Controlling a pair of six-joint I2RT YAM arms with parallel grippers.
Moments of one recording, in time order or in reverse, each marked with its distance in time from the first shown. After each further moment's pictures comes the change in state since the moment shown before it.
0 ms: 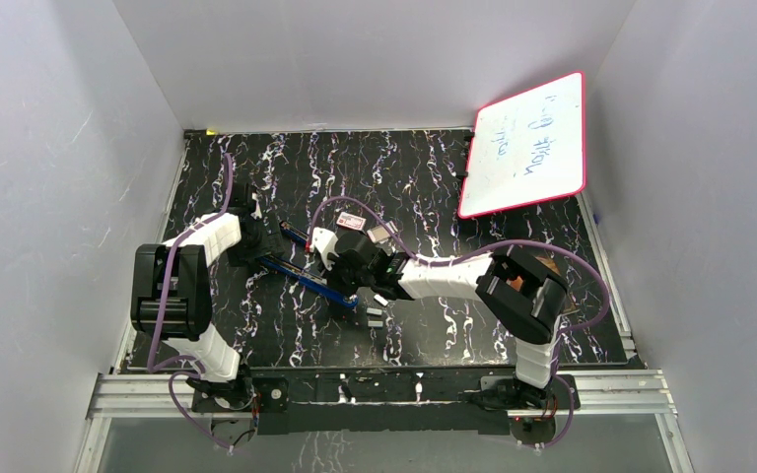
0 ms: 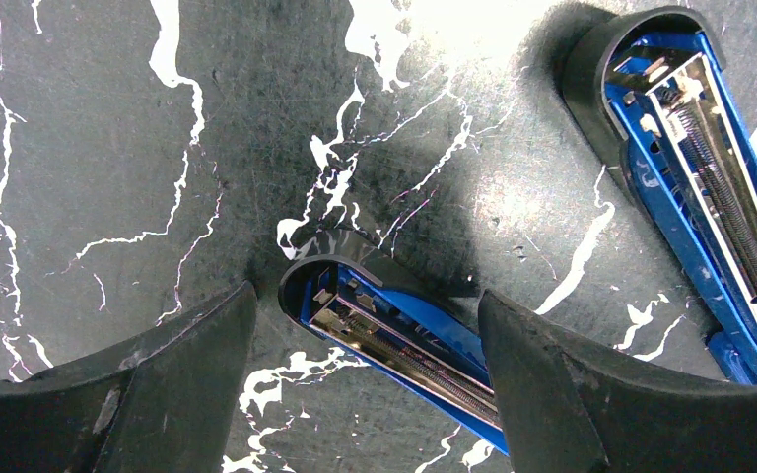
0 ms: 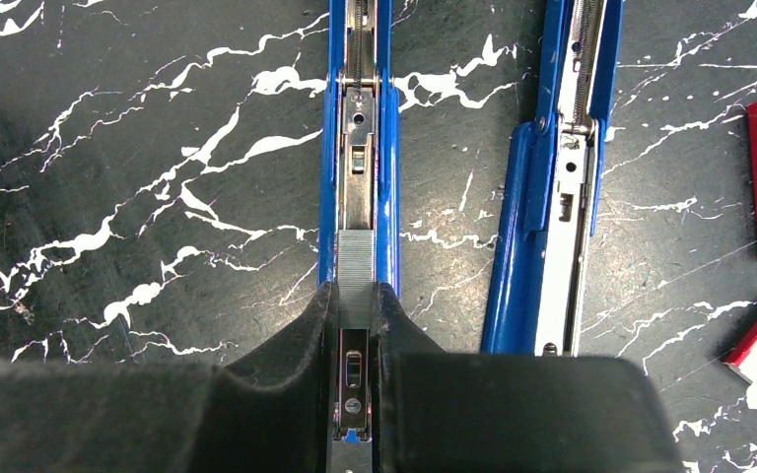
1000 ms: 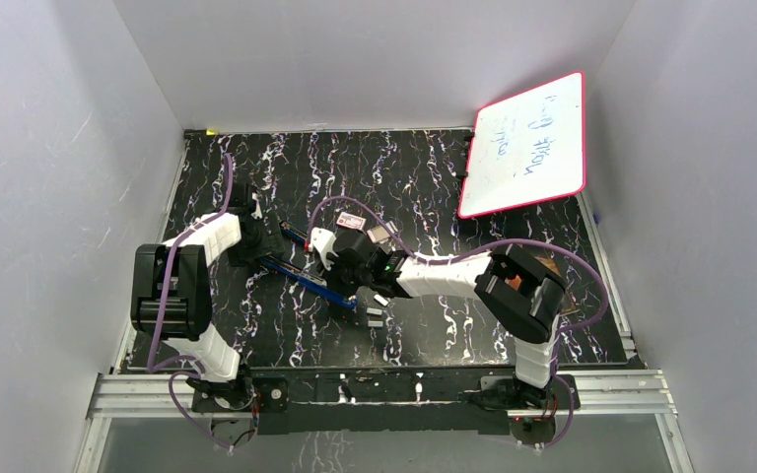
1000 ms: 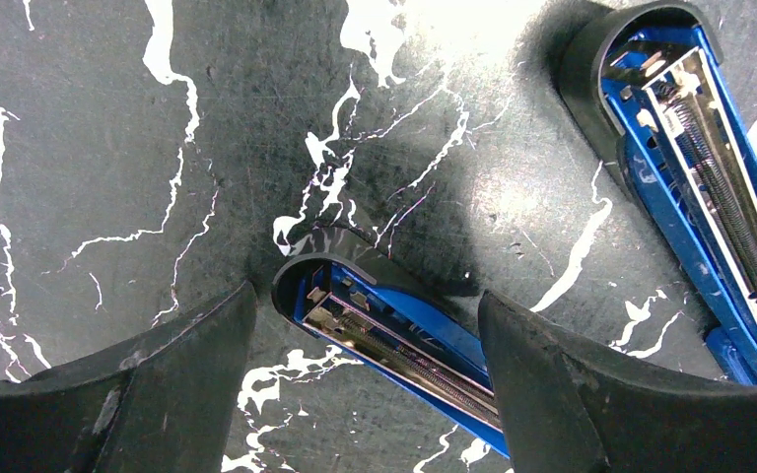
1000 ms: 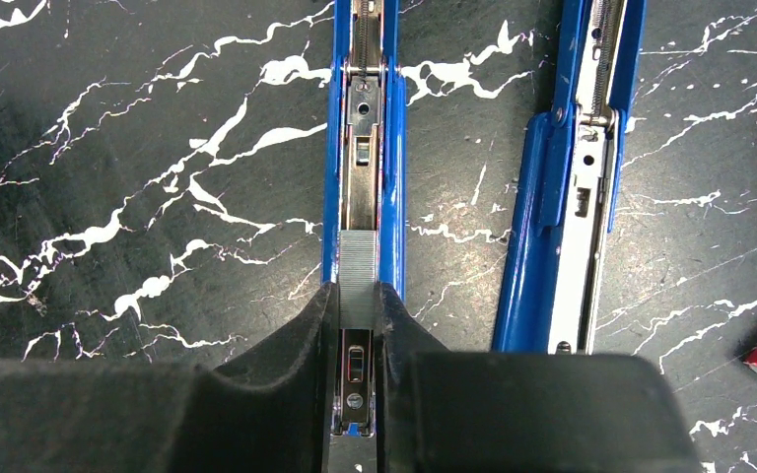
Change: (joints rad) left arm 0.000 0.000 0.002 -0.005 0.006 0.000; right arm -0.001 0.011 0.026 -0.048 -0.023 0.012
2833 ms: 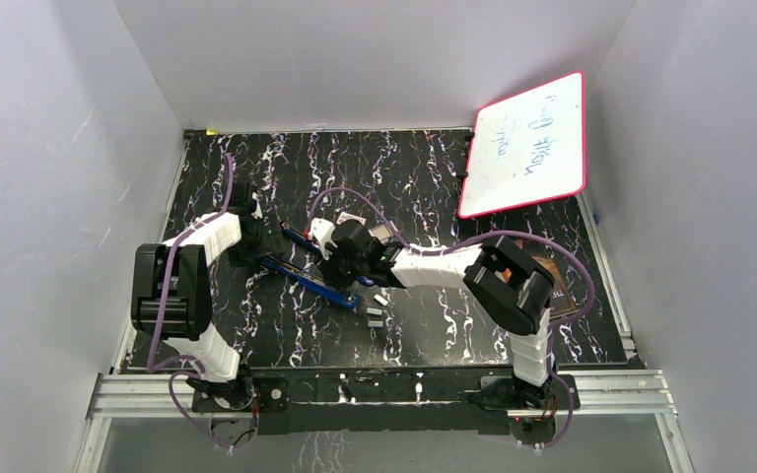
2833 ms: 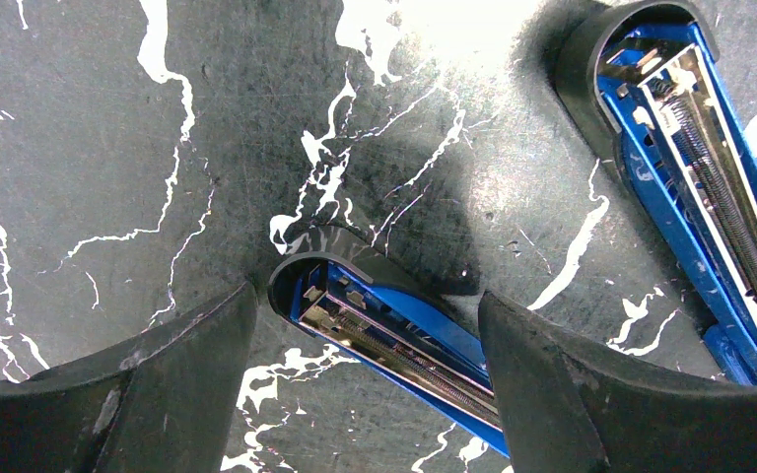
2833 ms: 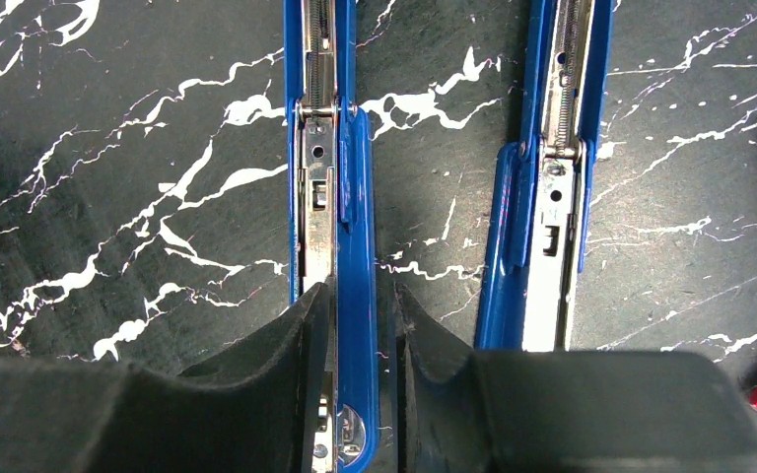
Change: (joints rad) left arm 0.000 0.002 0.004 -0.006 0.003 0.000; right arm -0.051 0.073 0.075 -0.004 -0.045 0.041
